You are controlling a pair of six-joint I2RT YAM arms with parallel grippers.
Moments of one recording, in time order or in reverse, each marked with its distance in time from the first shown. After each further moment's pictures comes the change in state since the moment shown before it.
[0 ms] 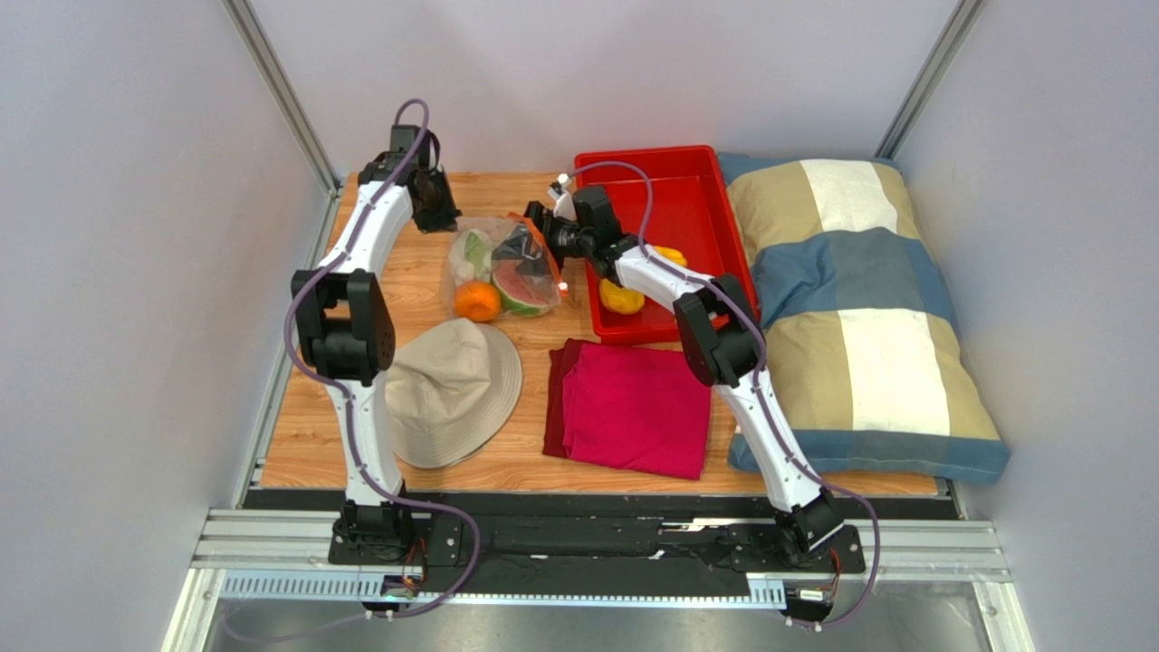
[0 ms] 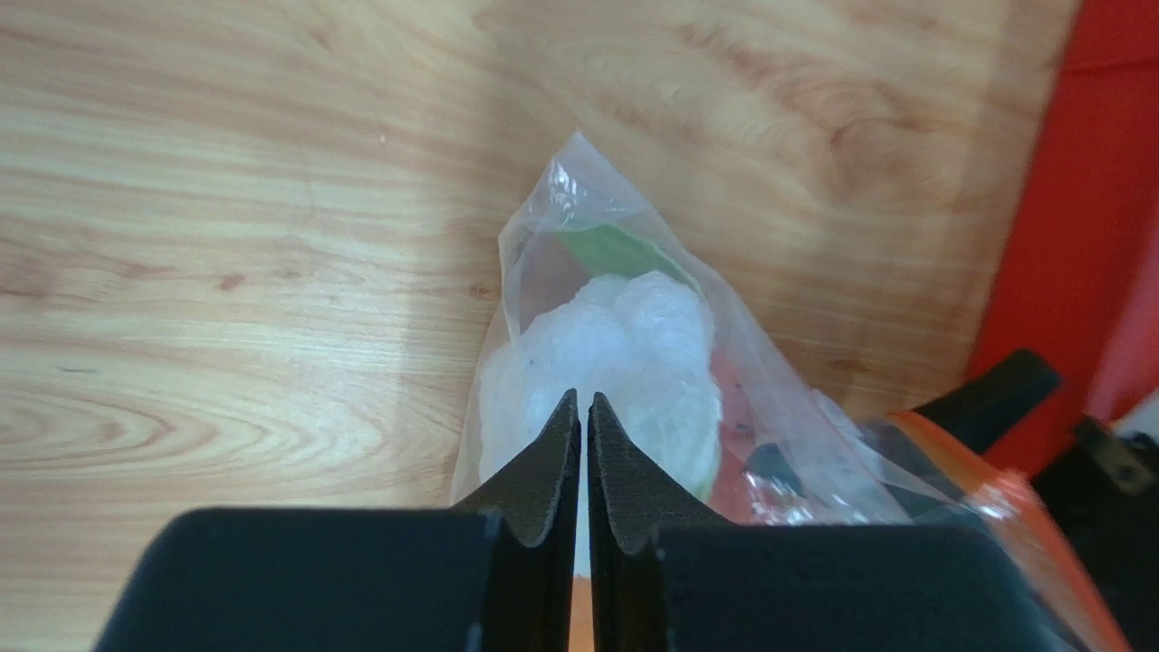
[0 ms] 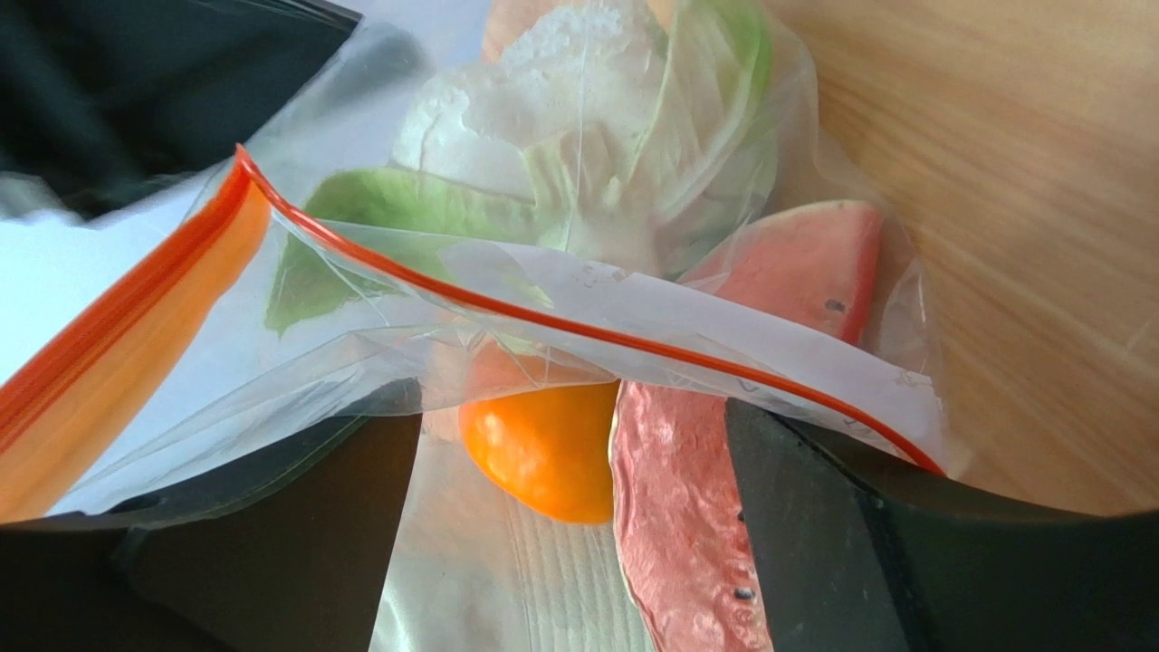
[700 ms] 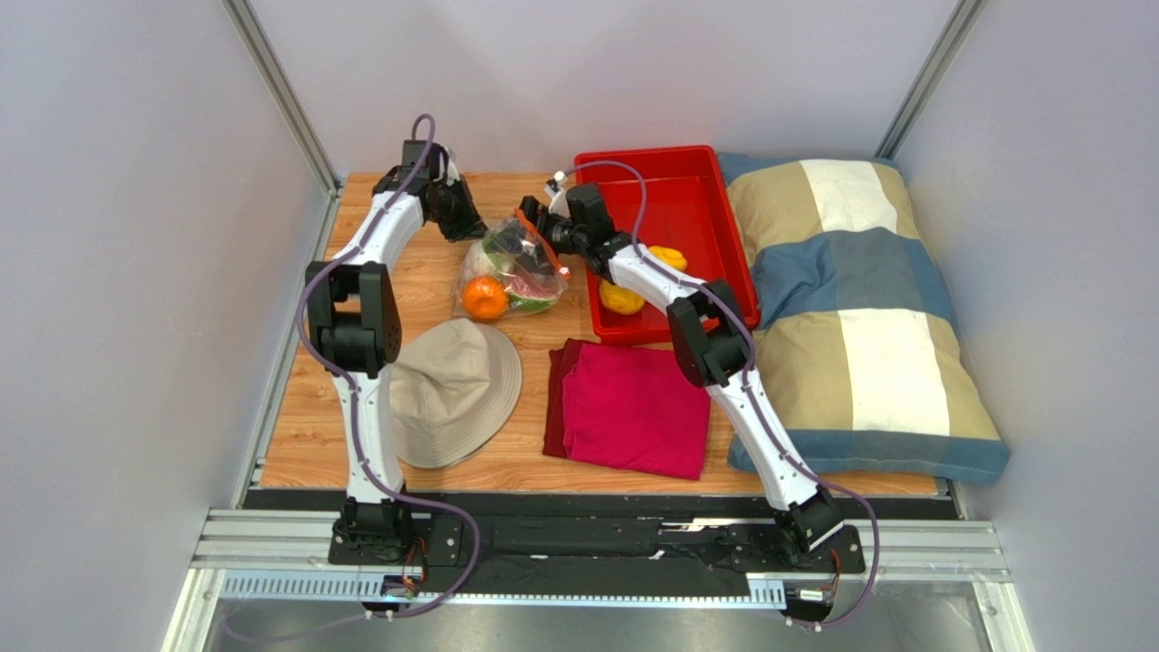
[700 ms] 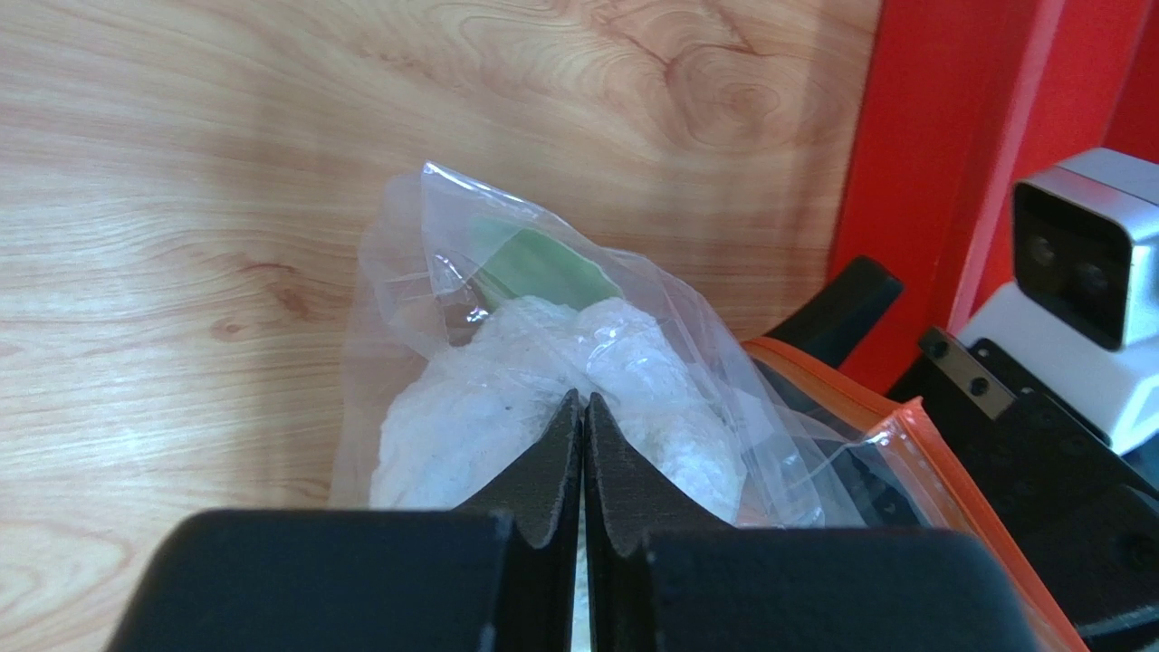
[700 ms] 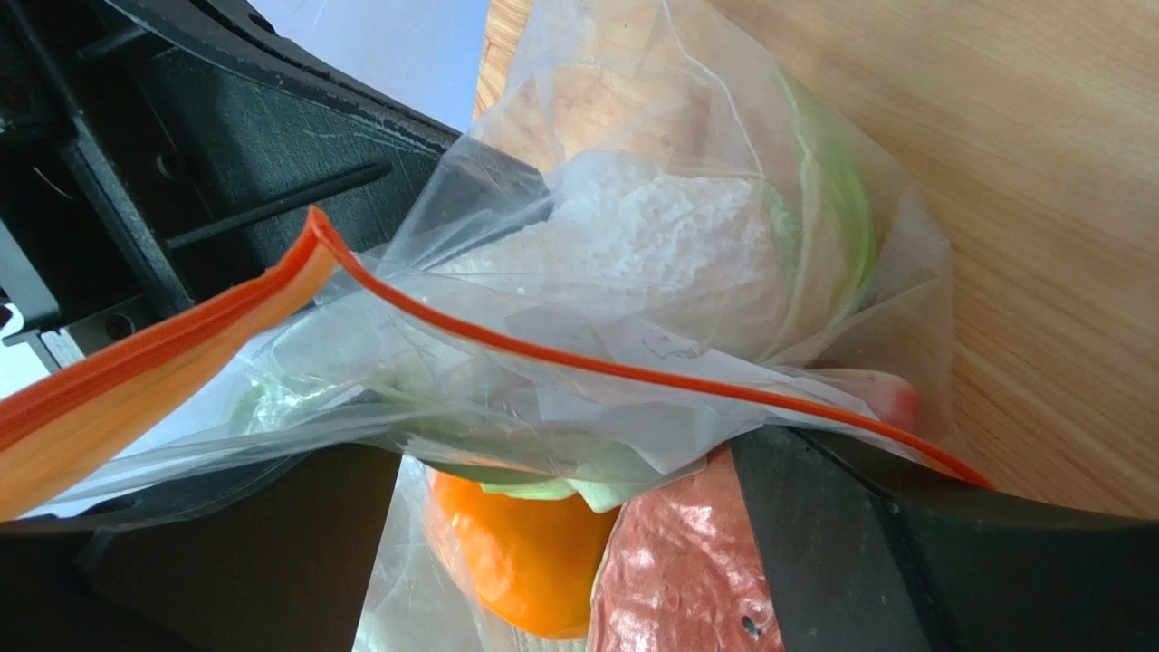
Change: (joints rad) left arm -0.010 0.102 -0.044 0.127 0.305 -0.108; right arm 0.006 0.115 0.183 -0.053 0.034 0.035
